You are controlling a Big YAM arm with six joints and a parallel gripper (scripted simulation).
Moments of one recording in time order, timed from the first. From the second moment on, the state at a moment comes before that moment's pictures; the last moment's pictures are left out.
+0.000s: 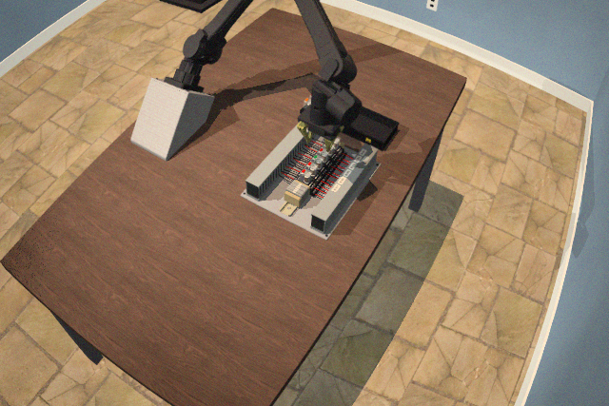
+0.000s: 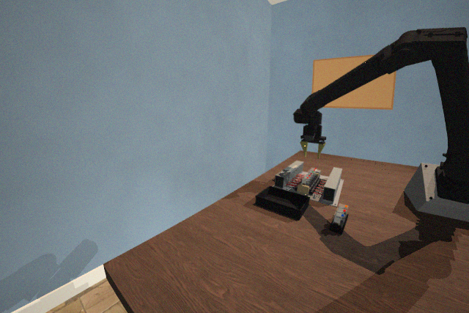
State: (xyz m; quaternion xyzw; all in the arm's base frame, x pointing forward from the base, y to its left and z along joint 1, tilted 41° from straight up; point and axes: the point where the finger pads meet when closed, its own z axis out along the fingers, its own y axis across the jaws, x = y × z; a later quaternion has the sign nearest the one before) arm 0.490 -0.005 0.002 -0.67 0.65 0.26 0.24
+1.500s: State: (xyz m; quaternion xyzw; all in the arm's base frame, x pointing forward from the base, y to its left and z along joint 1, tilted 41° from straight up) arm 0.490 -0.005 0.003 -0.67 0.65 0.26 0.24
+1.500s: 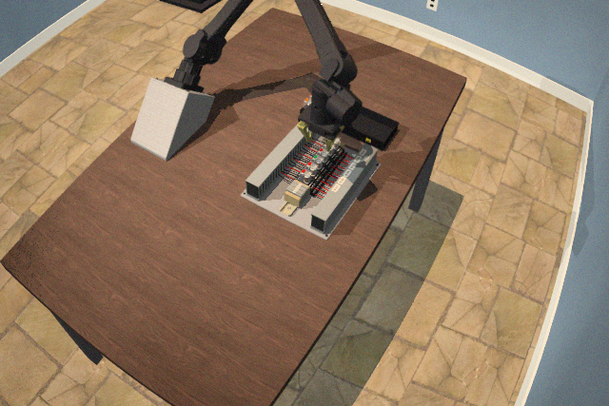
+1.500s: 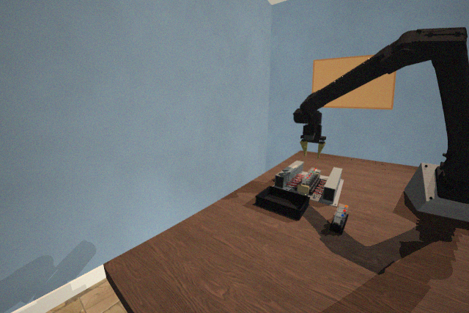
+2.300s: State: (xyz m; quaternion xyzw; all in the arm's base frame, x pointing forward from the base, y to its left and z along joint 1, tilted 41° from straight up) arm 0.489 0.045 0.046 -0.68 0.64 0.26 0.24
